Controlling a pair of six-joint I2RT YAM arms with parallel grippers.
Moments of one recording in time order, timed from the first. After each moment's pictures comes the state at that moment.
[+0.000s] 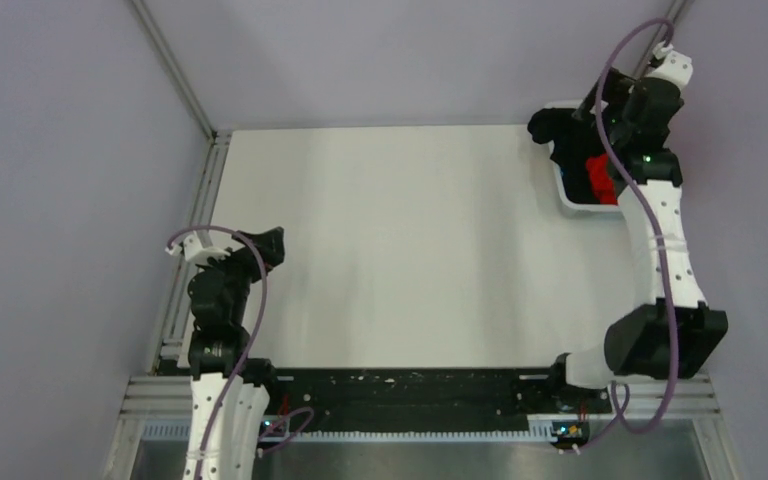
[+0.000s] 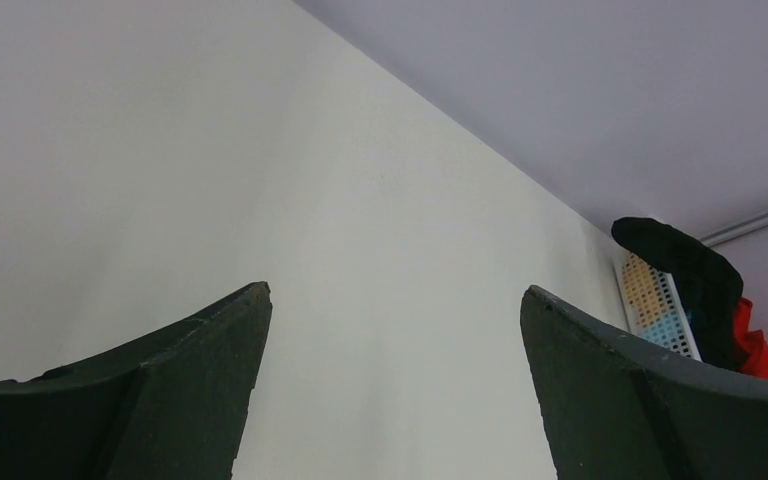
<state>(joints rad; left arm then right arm) 0.08 0.38 0.40 -0.10 0.09 -0.68 -0.05 1.35 1.46 -0.25 0.22 0.28</state>
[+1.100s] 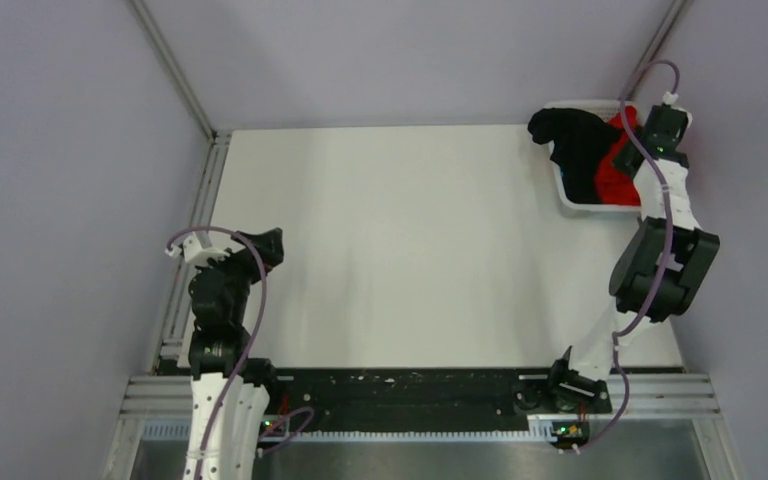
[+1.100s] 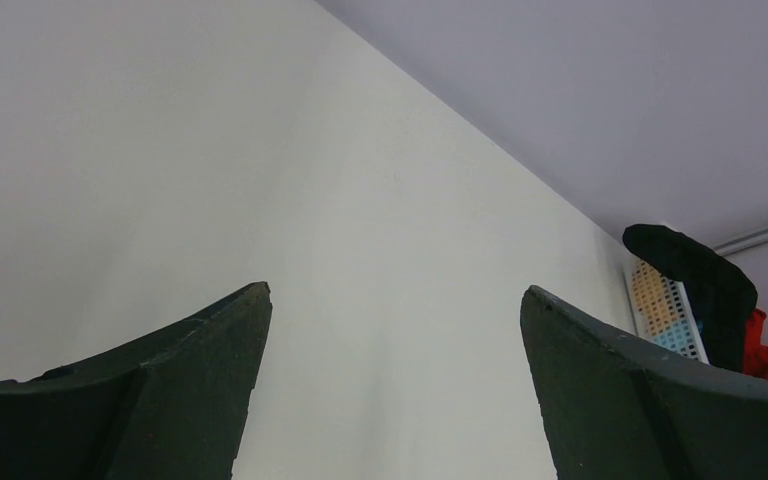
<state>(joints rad) 0.08 0.37 0.40 -0.11 0.06 -0.69 -0.36 1.85 1.55 -0.39 0.02 0.28</state>
